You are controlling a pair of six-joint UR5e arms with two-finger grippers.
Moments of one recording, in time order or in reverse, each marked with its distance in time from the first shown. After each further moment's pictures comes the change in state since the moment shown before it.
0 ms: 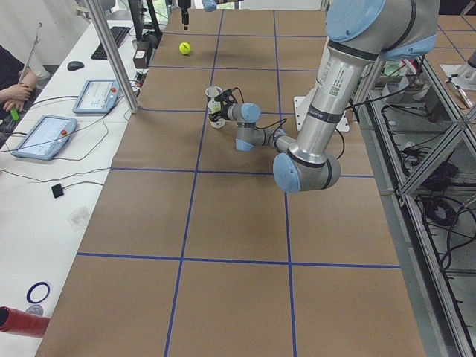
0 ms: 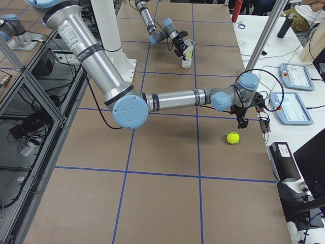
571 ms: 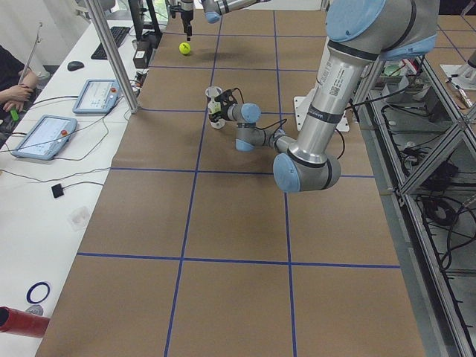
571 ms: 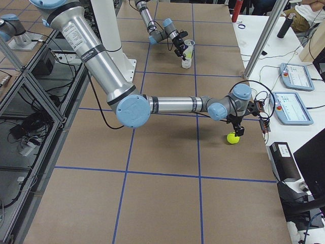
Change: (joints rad) left arm 0.000 0.002 0.000 0.000 0.000 0.000; right arm -0.065 0.004 -0.105 0.111 -0.099 0.001
